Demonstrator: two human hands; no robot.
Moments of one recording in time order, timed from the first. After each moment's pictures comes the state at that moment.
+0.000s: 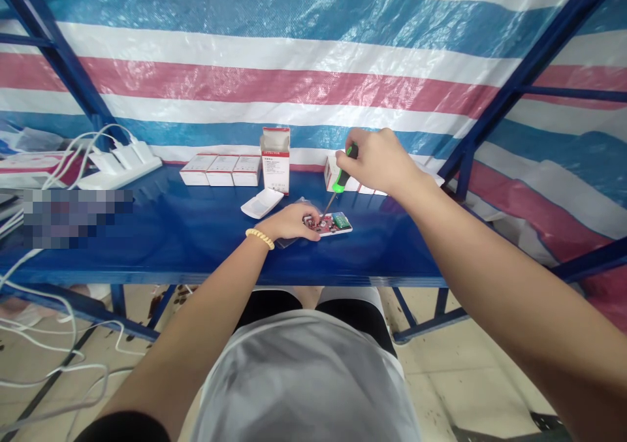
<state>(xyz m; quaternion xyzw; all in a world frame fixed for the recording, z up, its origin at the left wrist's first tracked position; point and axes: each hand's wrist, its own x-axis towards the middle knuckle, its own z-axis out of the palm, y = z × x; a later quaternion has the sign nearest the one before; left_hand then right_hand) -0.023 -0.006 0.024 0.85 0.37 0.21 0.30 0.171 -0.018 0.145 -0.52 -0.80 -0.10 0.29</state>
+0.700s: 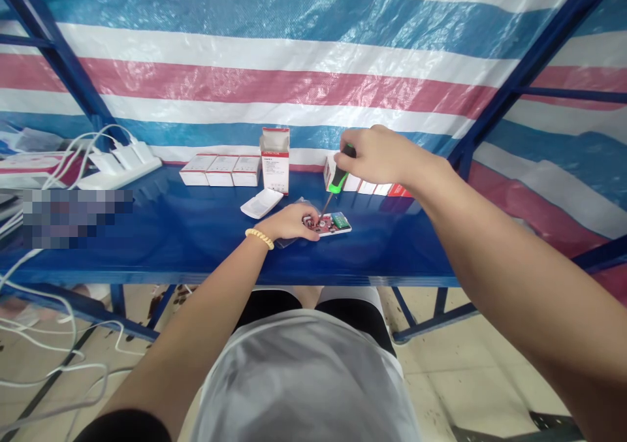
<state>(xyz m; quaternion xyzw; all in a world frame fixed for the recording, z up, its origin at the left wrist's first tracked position) -0.023 -0.007 0.025 0.86 0.38 0.20 0.29 0.170 -0.033 0.177 -0.53 -0.84 -0.10 0.10</state>
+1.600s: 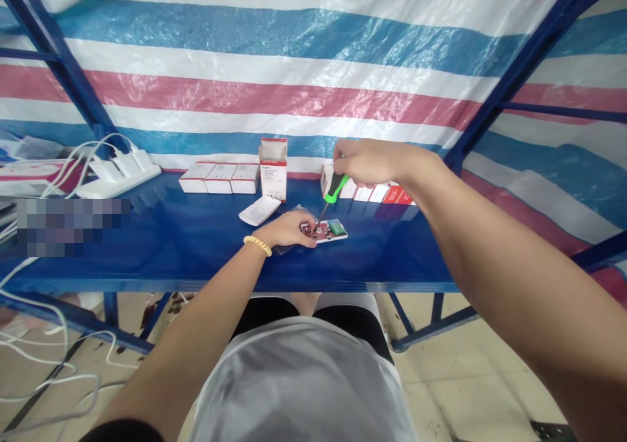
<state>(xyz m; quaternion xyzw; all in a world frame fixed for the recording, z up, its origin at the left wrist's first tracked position) -0.023 -0.006 0.024 0.86 0.37 0.20 0.29 0.165 -0.035 0.198 -0.58 -0.82 0.00 -0.01</state>
